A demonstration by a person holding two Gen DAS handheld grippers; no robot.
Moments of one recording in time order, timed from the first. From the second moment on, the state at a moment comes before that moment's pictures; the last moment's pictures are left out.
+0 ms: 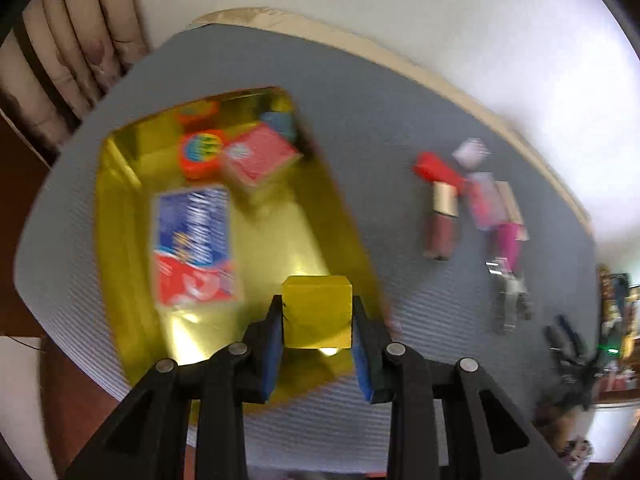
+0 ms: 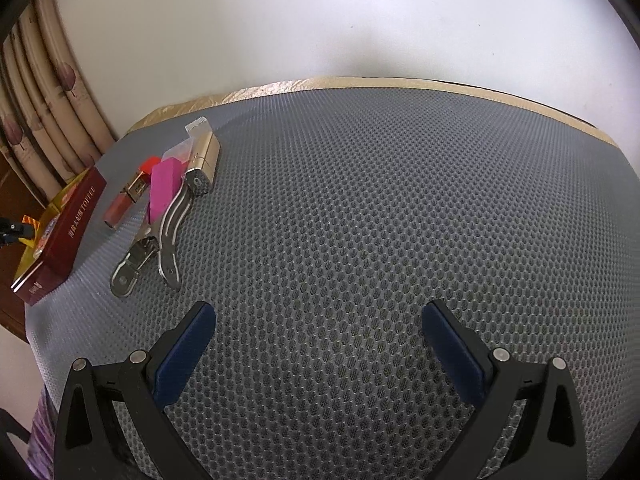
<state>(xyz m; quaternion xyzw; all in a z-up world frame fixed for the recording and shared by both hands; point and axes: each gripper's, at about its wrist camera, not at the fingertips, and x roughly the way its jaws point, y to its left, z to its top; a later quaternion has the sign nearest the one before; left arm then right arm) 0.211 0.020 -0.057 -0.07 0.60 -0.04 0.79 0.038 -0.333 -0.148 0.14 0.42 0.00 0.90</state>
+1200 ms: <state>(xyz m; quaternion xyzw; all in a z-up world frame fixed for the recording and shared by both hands) 0.088 0.003 -0.060 -0.06 0.46 -0.01 0.88 0.154 -0.200 -0.078 0.06 0.43 0.13 0.89</state>
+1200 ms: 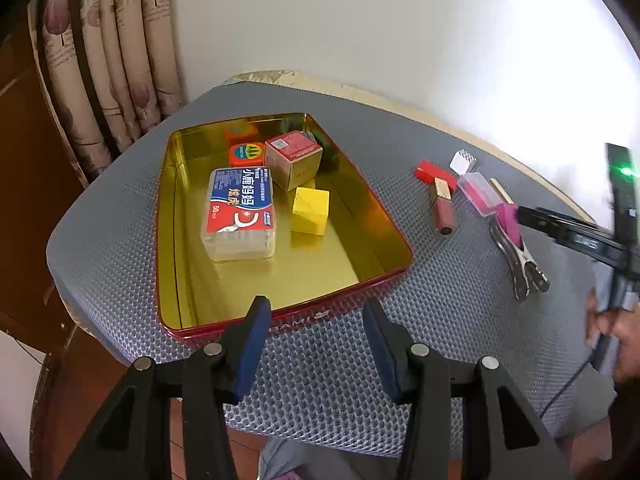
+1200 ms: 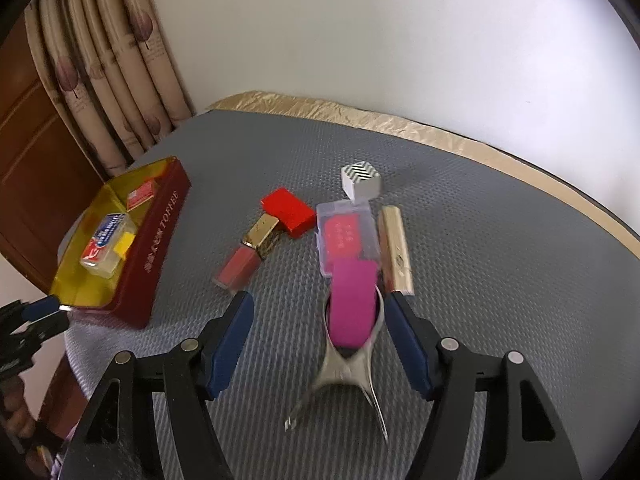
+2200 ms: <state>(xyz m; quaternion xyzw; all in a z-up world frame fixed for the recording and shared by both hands) 0.091 -0.007 -0.063 -0.03 0.47 0.00 0.88 0.194 -0.207 -0.113 0.07 0.47 0.11 0.87</state>
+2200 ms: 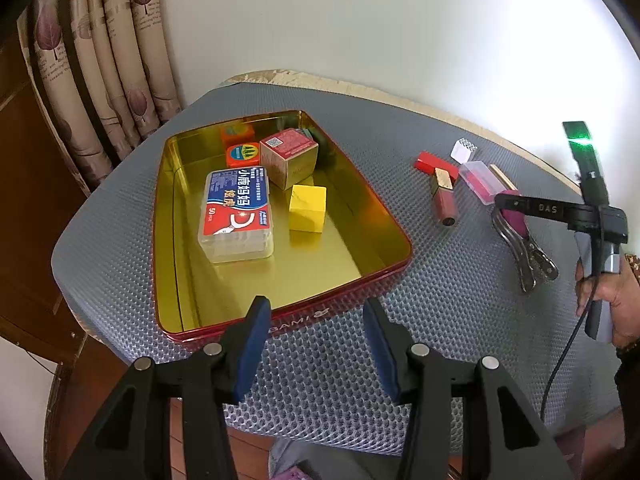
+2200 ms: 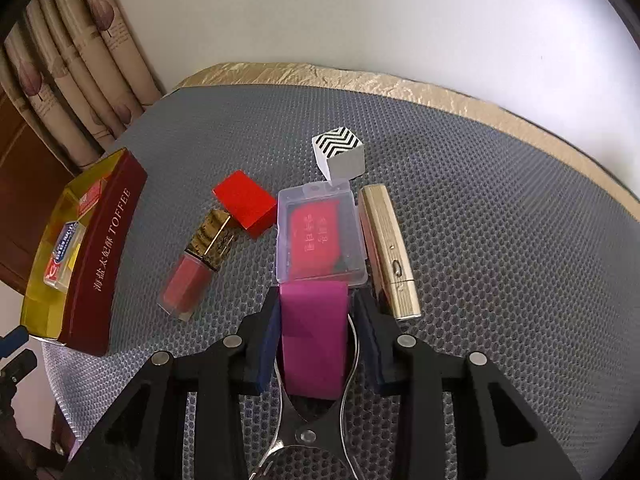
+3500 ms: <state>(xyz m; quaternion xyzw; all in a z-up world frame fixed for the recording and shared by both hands) 0.064 0.064 -0.052 -0.07 0.45 0.11 0.88 0.195 0.009 -0.020 0.13 0.44 0.32 0.83</state>
